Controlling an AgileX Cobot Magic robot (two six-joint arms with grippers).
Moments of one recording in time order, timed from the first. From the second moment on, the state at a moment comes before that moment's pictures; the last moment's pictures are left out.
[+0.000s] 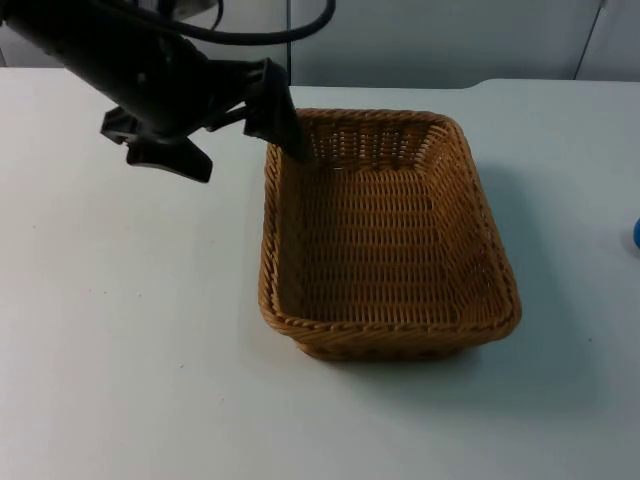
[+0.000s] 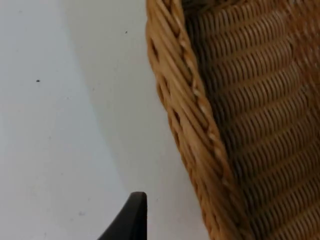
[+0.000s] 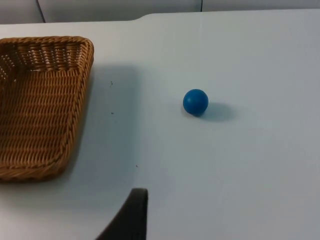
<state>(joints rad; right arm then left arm) 0.03 0.00 -0.52 -0.04 1.09 0.02 -0.28 2.06 -1.35 -0.90 0.63 0.63</state>
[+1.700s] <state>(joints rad) 0.03 0.00 -0.52 -0.04 1.09 0.03 -0.36 2.28 -1.50 -0.88 0.66 0.48</state>
